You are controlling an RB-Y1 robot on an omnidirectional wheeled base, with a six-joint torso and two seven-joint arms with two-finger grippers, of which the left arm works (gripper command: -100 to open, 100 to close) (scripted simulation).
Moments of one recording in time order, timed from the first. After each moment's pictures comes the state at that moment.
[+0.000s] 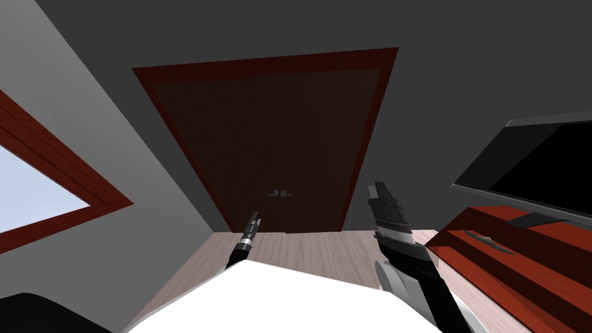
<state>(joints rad) 0.18 0.27 0.04 -0.99 0.14 -0.82 0.17</state>
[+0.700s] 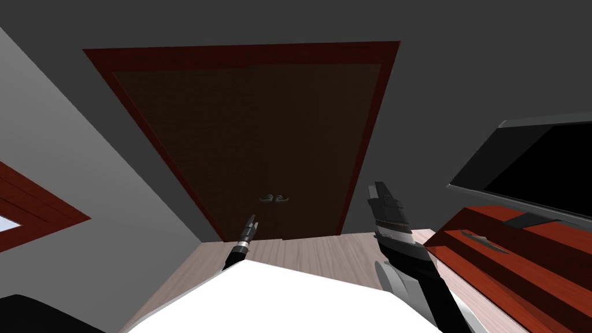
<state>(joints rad) 0.14 0.30 0.05 -0.87 0.14 -0.84 0.21</state>
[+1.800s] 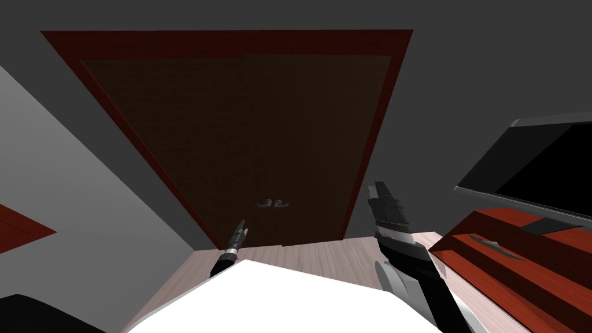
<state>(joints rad) 0.15 0.35 0.12 -0.74 0.17 -0.86 0.22</state>
